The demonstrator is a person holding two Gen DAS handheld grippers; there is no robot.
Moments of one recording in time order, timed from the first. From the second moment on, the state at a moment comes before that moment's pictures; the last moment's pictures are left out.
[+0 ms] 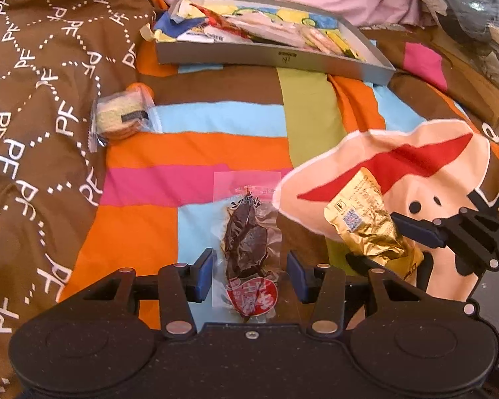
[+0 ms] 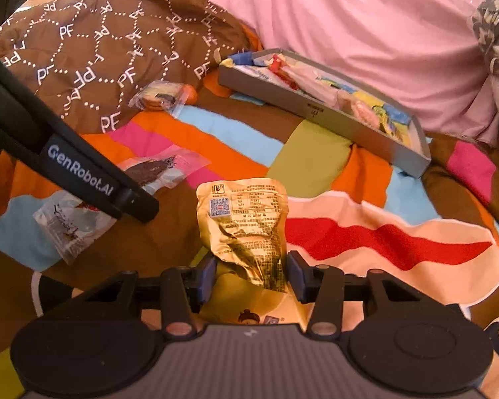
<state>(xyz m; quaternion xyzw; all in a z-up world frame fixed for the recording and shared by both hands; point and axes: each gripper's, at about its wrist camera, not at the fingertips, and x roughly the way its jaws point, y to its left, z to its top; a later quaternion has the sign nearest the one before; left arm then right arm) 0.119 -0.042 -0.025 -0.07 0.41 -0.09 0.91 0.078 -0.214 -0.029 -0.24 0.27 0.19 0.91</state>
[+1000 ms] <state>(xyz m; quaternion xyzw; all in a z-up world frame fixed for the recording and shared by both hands) 0.214 -0.044 0.069 -0.03 0.32 -0.15 0.93 0.129 -0.266 0.038 -0.13 0.20 0.14 0.96</state>
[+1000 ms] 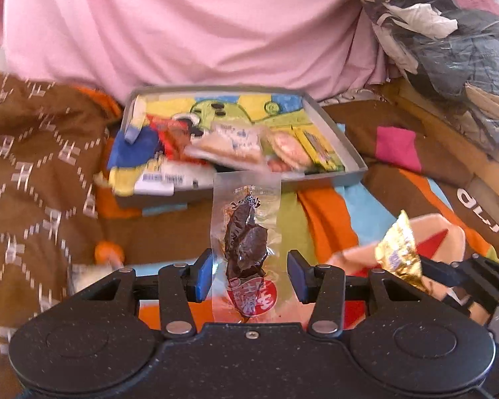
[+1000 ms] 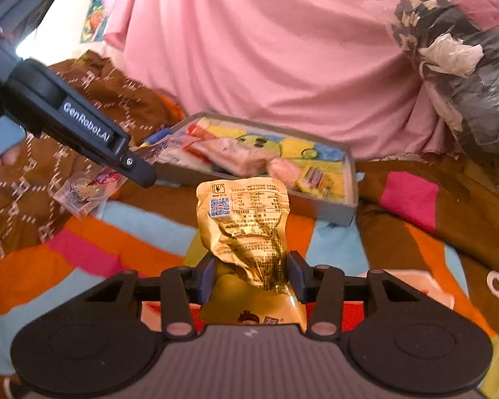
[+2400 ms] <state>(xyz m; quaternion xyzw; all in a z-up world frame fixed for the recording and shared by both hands) 0.406 -0.018 0.035 -0.25 0.23 -0.09 0.94 0.386 -0.230 0.049 -0.09 0.19 0.11 0.97</state>
